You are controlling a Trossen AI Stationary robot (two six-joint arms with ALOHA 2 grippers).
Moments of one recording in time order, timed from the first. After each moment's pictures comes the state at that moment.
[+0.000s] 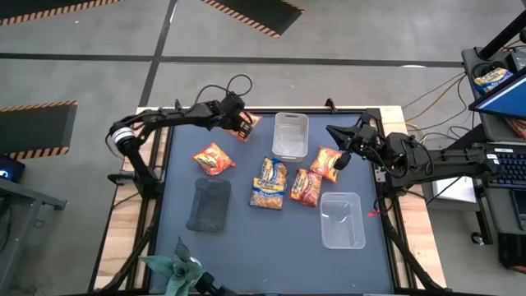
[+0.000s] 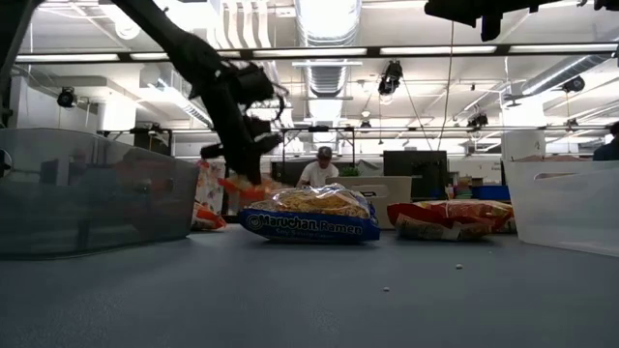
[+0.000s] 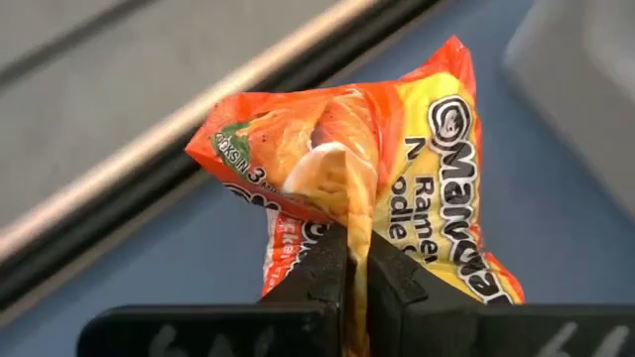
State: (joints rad) left arm 0.61 1.72 1.14 -0.37 -0.18 -0.23; right arm -0.03 0.70 0.58 0.26 0.47 -0.11
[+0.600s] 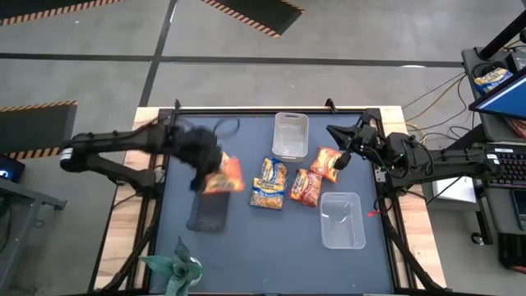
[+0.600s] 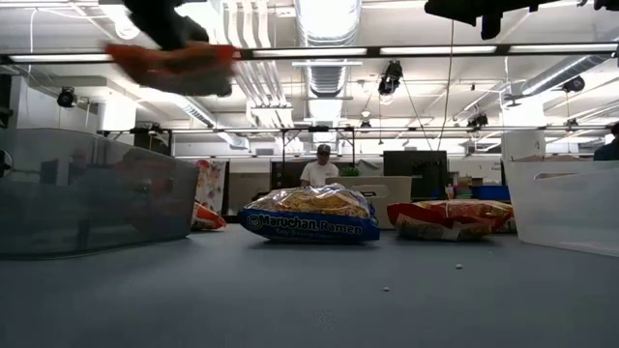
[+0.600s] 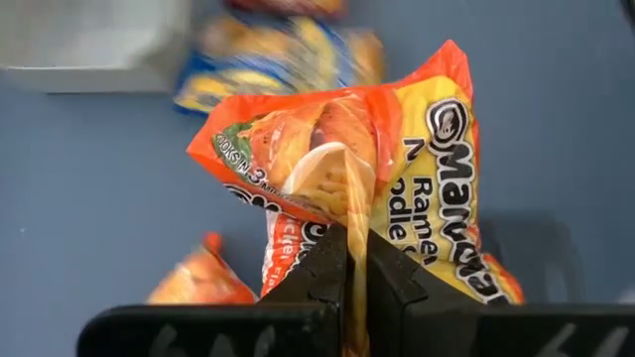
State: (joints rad) left arm 0.05 1.18 1.19 -1.02 0.08 0.16; right arm -0.03 0.70 0.58 0.27 0.47 -0.13
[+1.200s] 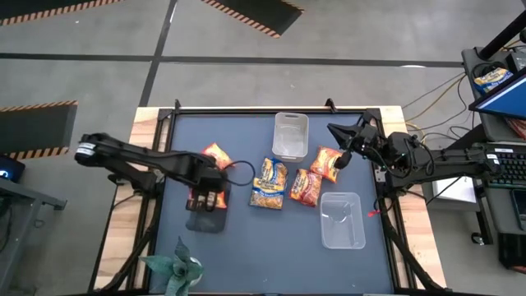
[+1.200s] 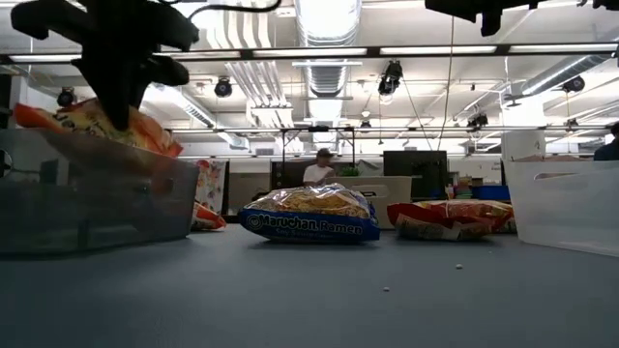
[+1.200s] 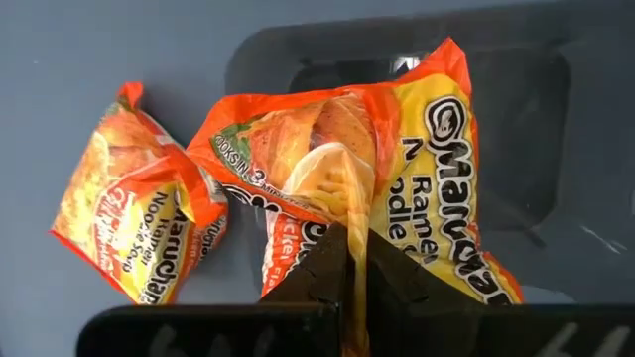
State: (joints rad) left arm -0.16 1.39 1.12 -1.21 -0.11 0.02; right arm -0.03 0.70 0.58 0.30 0.47 -0.15
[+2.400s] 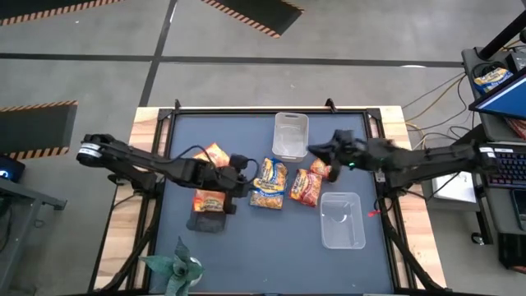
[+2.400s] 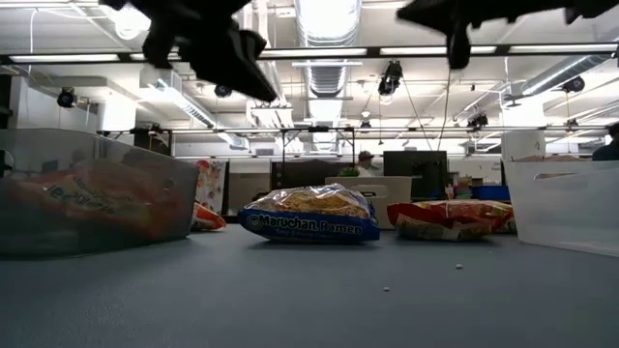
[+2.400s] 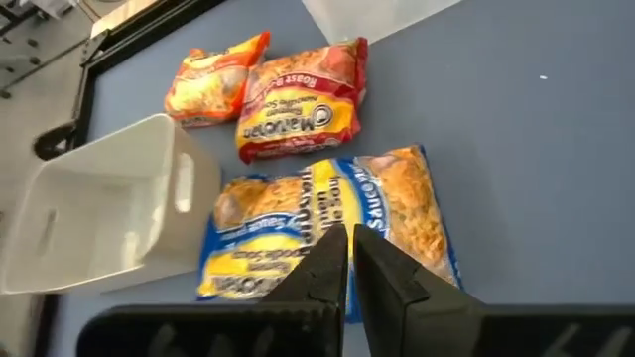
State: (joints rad) left arm -0.16 1.40 0.92 -0.20 -0.22 0.32; right arm 0.01 0.92 0.59 0.31 0.23 0.45
